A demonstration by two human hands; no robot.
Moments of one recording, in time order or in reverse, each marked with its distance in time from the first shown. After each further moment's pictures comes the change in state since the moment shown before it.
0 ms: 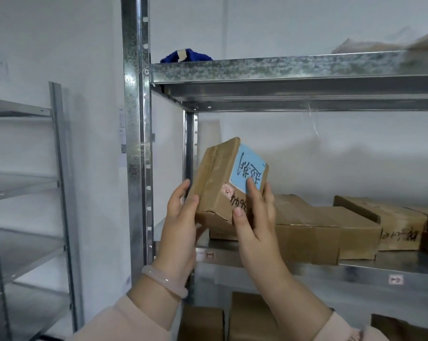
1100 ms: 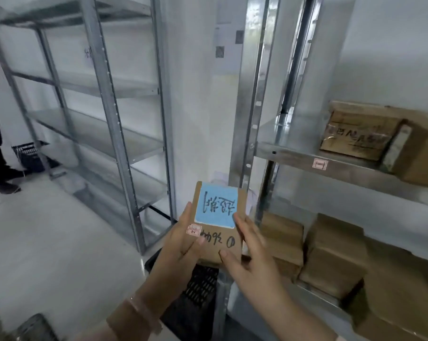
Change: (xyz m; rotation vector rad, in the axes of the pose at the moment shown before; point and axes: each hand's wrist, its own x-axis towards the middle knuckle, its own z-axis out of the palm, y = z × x) left_hand -0.195 -0.056 -0.214 0.624 0.151 -0.138; right_hand -0.204 0.065 0.135 0.126 -0.514 0.285
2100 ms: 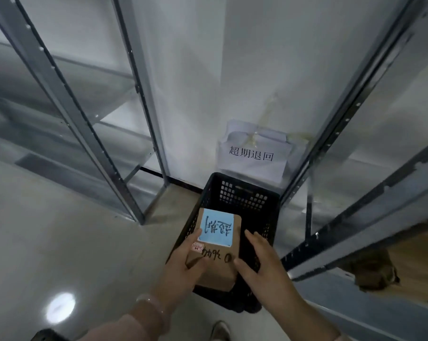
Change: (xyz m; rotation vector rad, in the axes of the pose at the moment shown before) left_hand 0.162 -0.291 -0.173 0.038 -0.260 -0.541; right_hand 0.145 0.179 0.220 -0.293 -0.091 0.681
